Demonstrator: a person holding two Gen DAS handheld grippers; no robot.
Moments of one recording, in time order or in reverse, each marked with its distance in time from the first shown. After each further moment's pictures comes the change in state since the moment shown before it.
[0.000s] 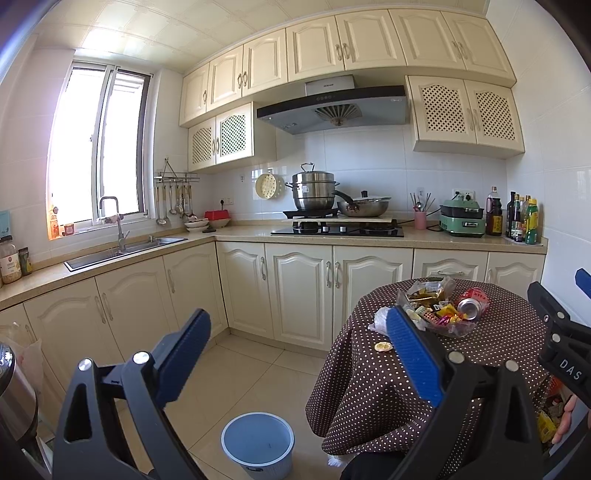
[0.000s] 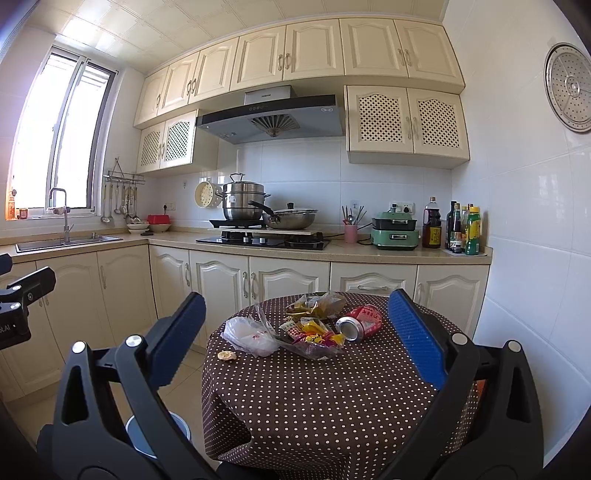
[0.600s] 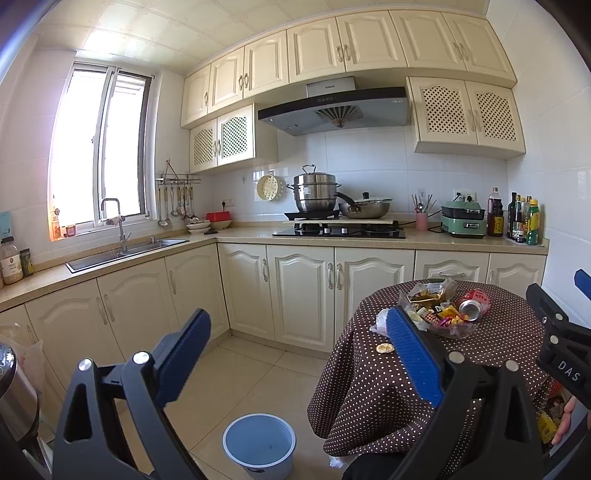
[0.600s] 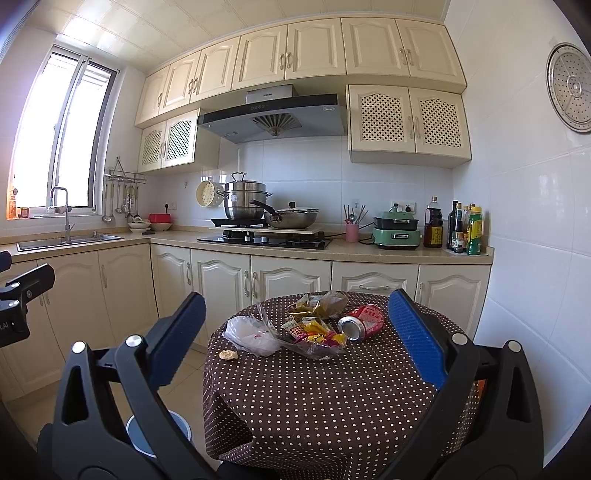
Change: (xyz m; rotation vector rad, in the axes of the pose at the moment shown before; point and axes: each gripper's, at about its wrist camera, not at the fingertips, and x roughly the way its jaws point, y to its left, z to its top) left arm -0.001 0.003 0.003 0.000 -0.003 0.004; right arm 0.002 0.003 0.000 -0.001 0.004 0.003
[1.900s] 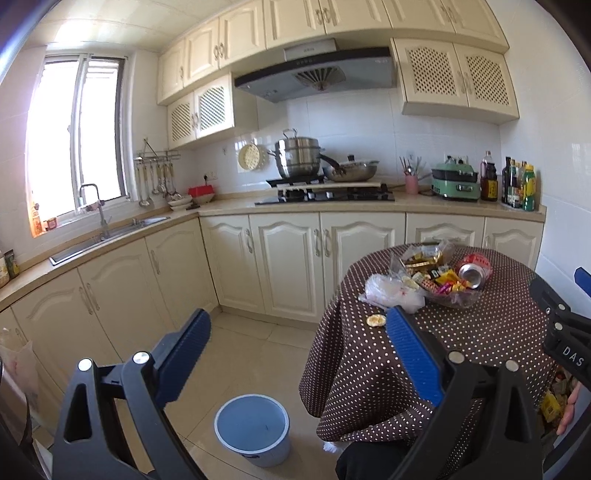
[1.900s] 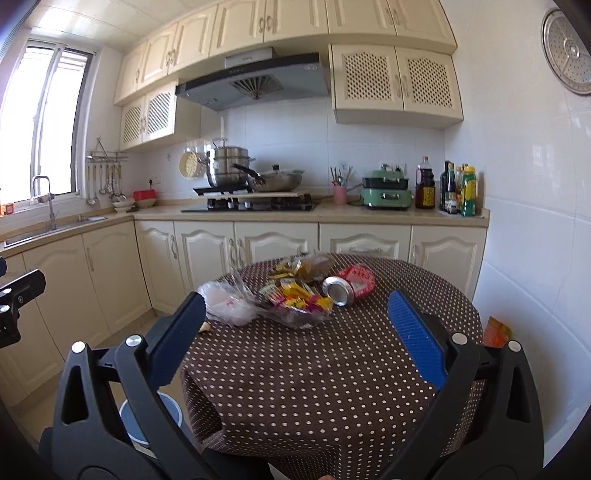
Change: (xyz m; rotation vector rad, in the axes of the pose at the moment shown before) left arm 0.068 -0.030 -0.021 0.063 0.145 -0.055; right arm 0.064 -0.034 -0.042 0.054 0.168 -0.049
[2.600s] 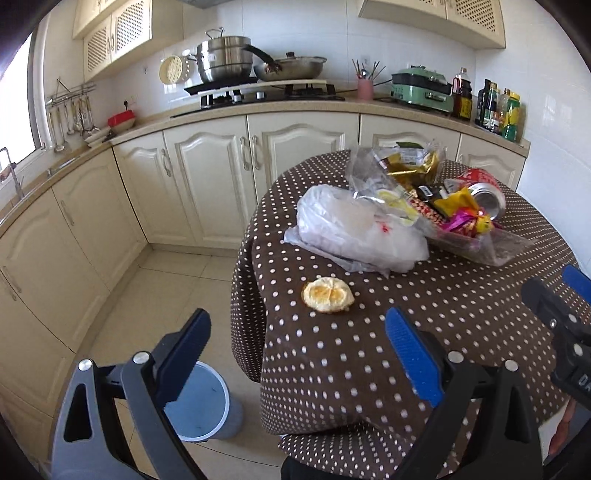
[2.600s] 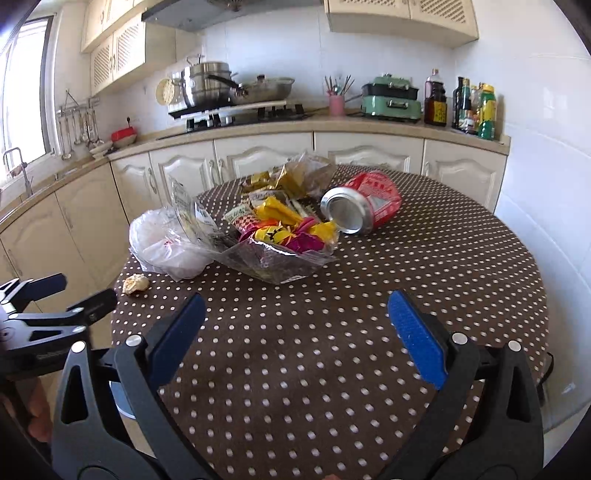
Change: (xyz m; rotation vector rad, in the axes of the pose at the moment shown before) left arm 0.224 -0.078 -0.029 0.058 0.349 -0.237; right arm 0.152 -0.005 -0.034 0.040 0.324 -0.001
